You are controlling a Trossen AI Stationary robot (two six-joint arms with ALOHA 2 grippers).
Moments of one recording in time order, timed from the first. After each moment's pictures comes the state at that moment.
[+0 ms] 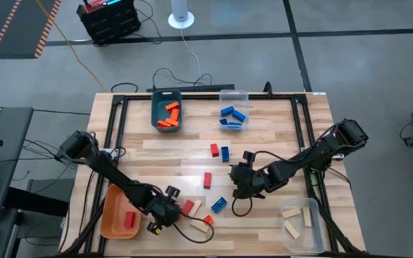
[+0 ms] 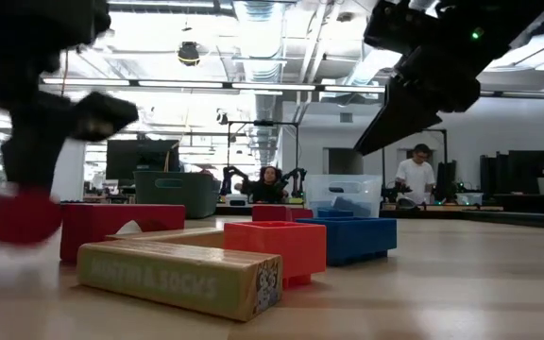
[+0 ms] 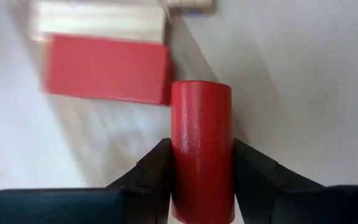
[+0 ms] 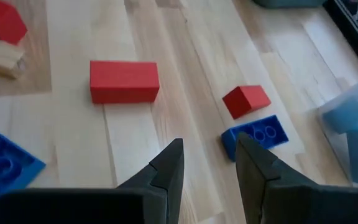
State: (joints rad) left arm -0.62 1.71 1.00 -0.41 -0.13 -0.15; right arm 0.41 1.59 0.91 -0.29 0.66 0.39
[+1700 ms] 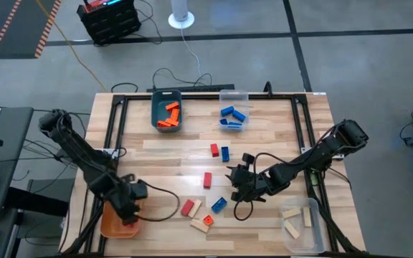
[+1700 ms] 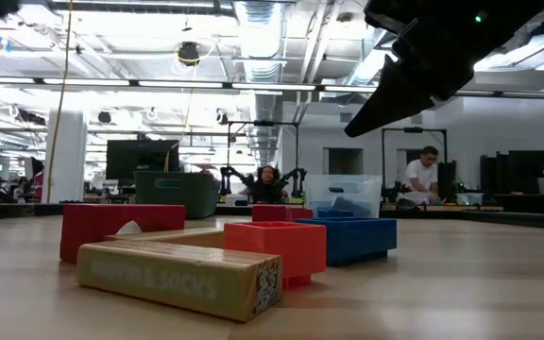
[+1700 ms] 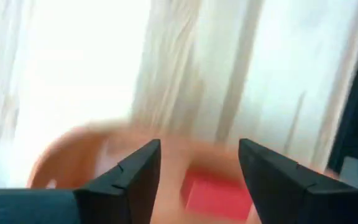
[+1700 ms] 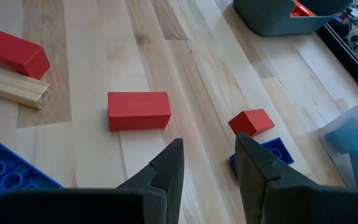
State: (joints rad) left arm -0.80 1.23 0.88 -0.85 -0.14 -1.04; right arm 0.44 1.59 0.91 -0.19 0.72 0.38
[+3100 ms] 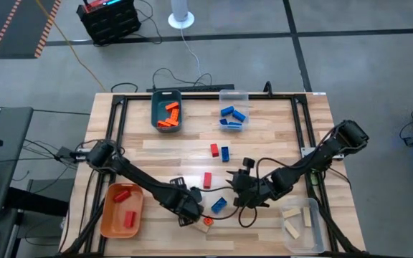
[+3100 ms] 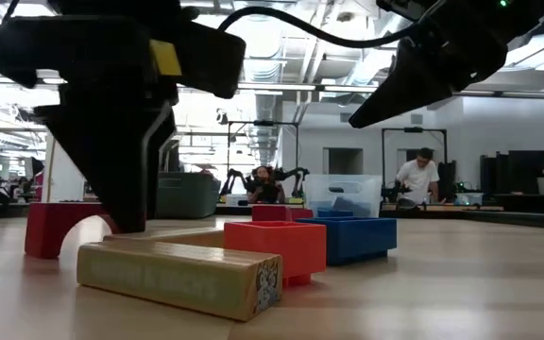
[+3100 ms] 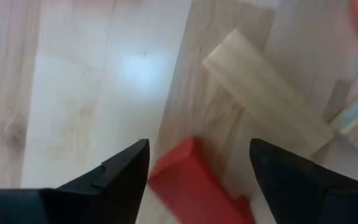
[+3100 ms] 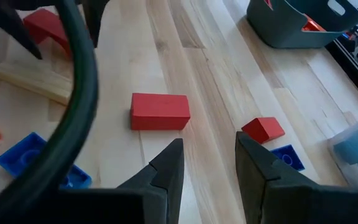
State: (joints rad) left arm -0.48 2.00 1.44 -0.86 -0.21 -0.72; right arm 0.50 1.59 0.91 -0.17 0.74 0.36
